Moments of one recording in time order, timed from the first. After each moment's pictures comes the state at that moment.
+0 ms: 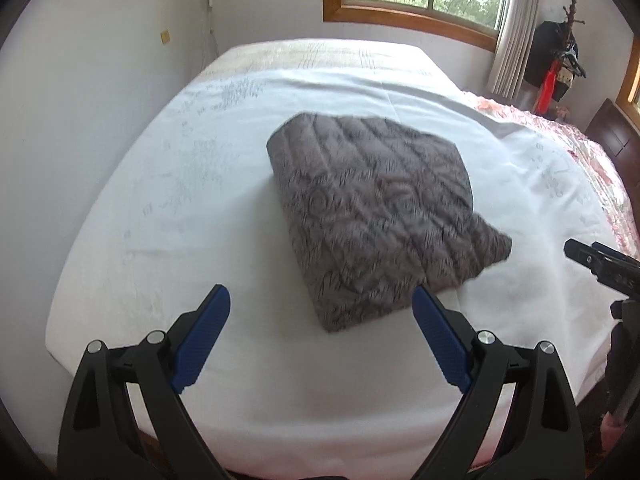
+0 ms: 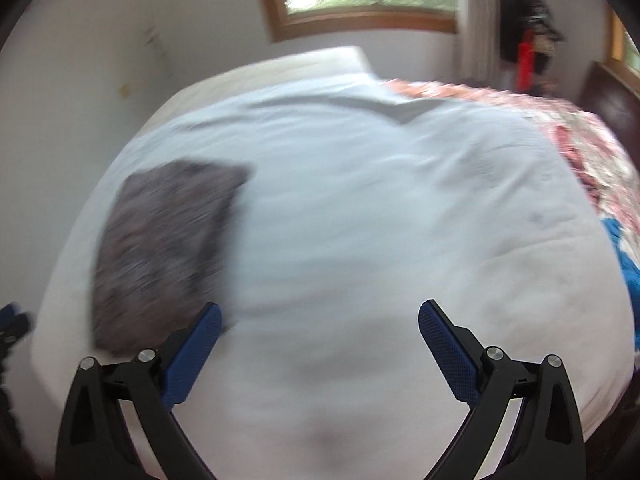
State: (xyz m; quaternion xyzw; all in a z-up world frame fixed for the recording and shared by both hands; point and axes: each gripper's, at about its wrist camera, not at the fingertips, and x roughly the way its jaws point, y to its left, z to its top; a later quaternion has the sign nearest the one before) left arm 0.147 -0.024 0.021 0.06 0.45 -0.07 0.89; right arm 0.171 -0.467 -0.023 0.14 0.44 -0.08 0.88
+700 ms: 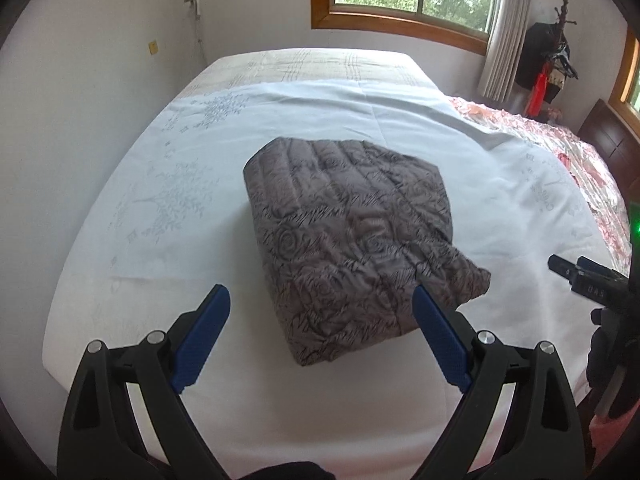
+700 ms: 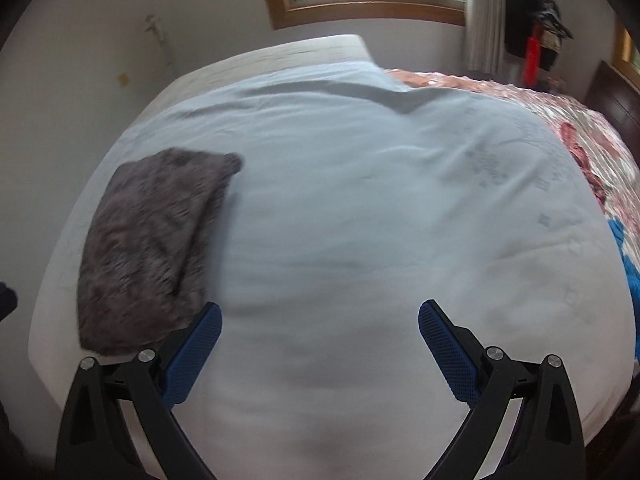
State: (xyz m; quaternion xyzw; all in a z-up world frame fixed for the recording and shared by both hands) left arm 0.167 -0.049 0.033 0.06 0.45 -0.09 0.89; right arm 0.189 -0.449 -0.029 0.13 0.48 -0.04 0.87
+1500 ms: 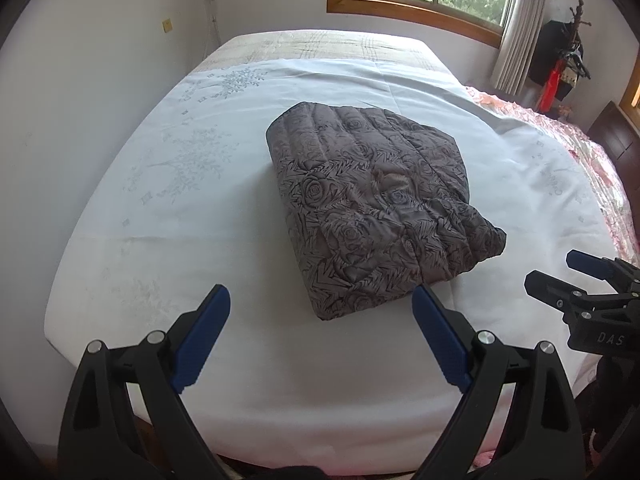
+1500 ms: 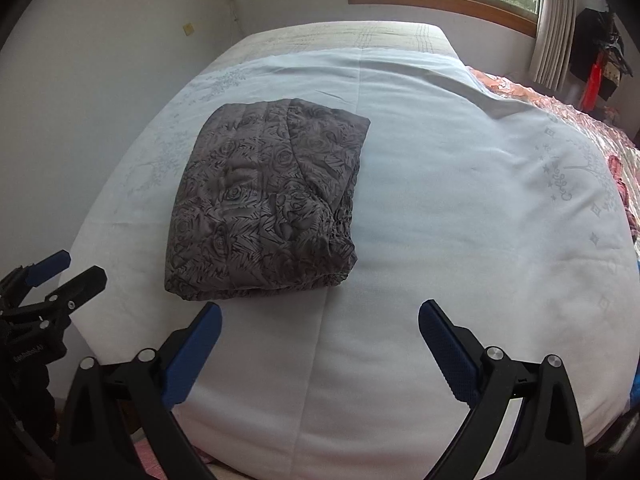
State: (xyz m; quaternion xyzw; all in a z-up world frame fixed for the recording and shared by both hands) left arm 0.141 -0.023 0.021 0.05 0.48 -0.07 0.88; right arm 0.176 -0.350 0.007 0.08 0.52 0.04 0.85
